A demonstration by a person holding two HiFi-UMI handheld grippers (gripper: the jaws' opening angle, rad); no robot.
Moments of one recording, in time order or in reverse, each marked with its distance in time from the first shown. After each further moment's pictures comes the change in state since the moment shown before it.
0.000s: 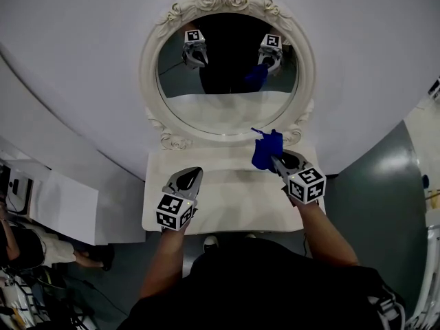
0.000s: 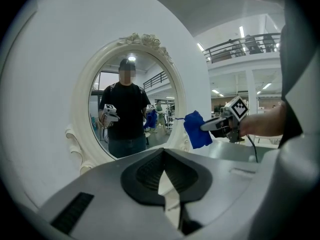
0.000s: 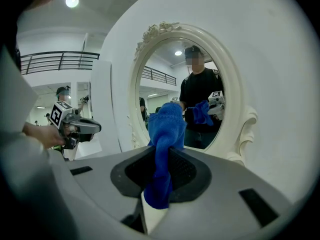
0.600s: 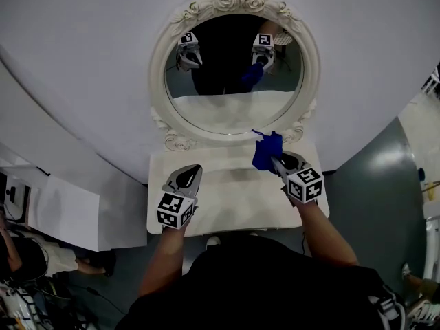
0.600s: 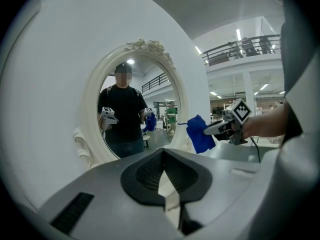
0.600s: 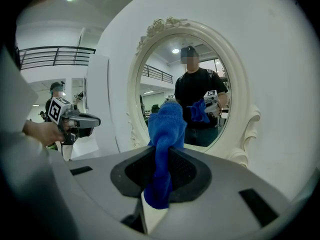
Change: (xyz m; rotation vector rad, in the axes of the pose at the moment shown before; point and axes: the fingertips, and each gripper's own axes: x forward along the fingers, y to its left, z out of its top) left arm -0.022 0.031 0.002 0.014 -0.032 -0.016; right arm 0.011 0.030 -0.004 0.000 0.030 -0.057
